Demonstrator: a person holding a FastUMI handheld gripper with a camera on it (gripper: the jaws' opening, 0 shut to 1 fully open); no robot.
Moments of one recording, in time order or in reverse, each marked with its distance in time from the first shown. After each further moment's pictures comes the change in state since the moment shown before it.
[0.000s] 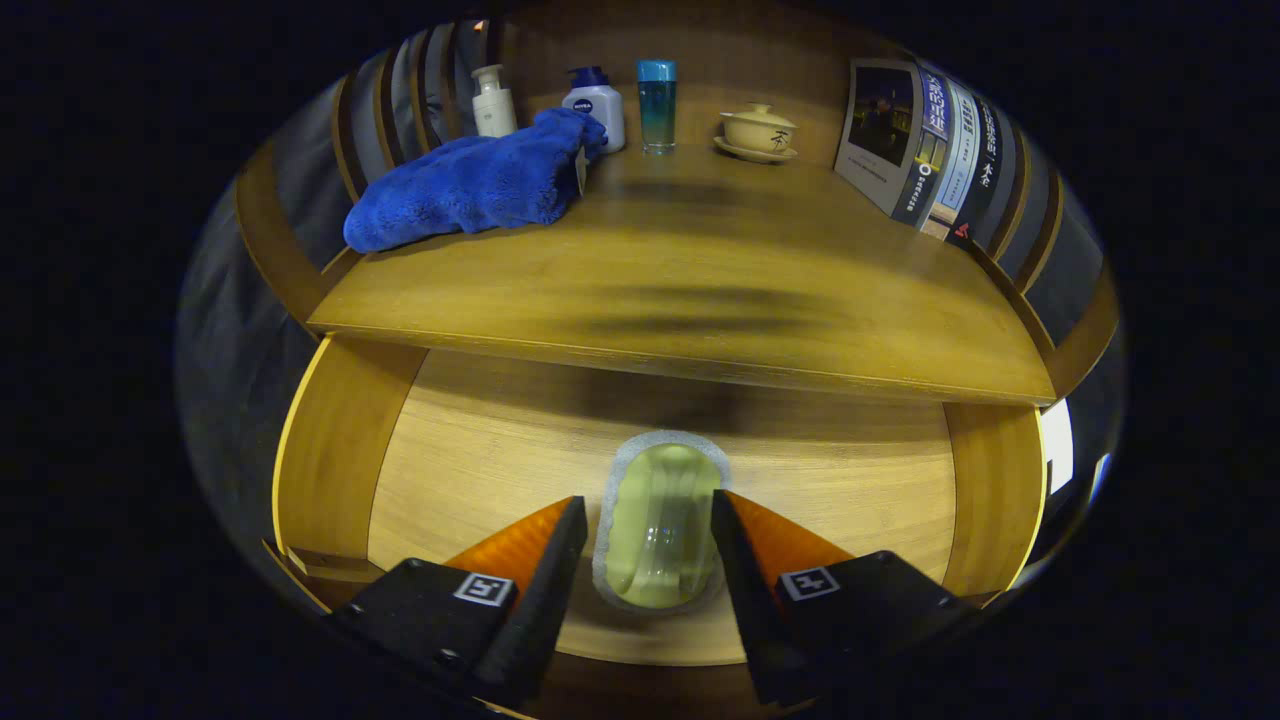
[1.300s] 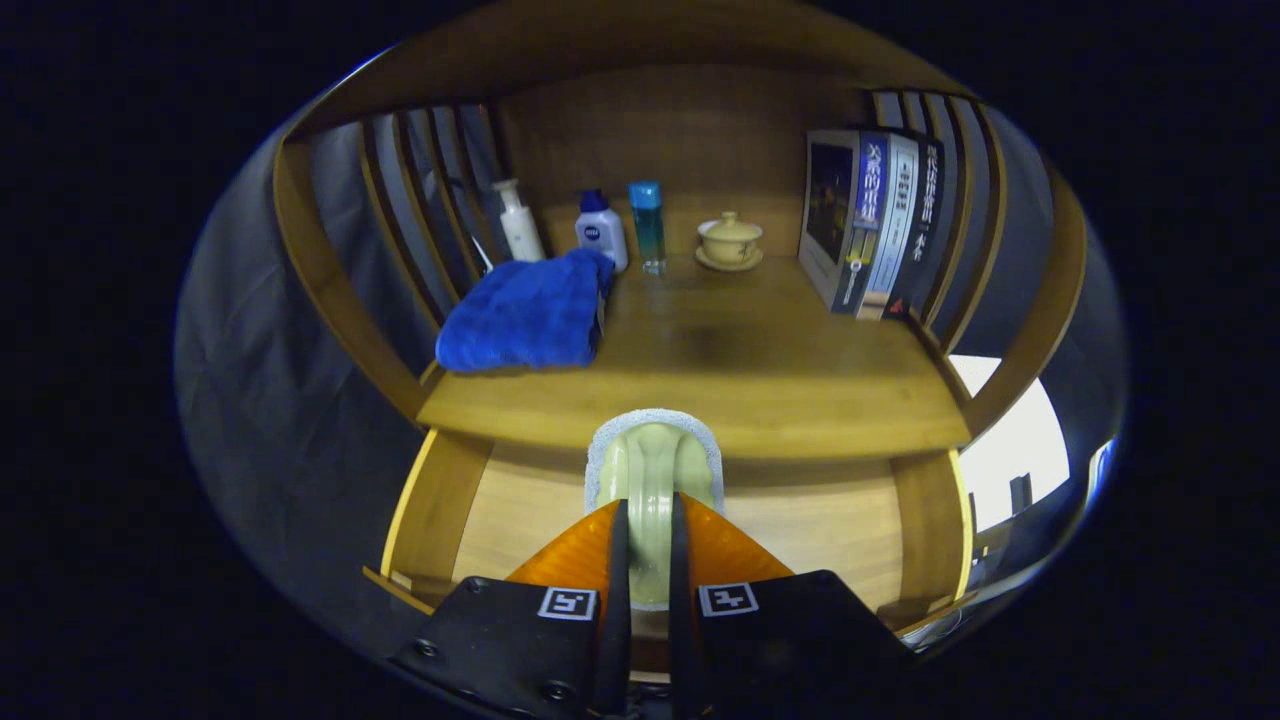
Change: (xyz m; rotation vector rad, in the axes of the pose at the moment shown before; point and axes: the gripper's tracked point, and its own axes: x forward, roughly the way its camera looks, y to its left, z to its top) arm -0.128 -0.001 0.091 0.028 -0.257 0.044
